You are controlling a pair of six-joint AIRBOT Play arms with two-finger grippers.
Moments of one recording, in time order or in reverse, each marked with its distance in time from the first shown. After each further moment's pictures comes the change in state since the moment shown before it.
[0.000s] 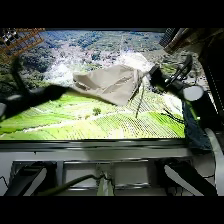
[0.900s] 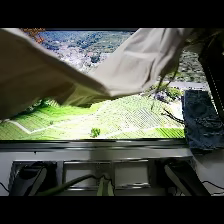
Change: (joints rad) left arm 0.000 0.233 0.590 0.124 0.177 0.142; right arm 0.000 0.286 0.641 0.041 0.372 0.293
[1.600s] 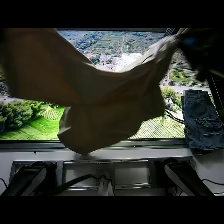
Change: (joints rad) left arm -0.005 -0.343 0.007 0.068 -0.112 -0.001; right arm 0.000 -0.126 -0.105 -0.227 0.175 0.287
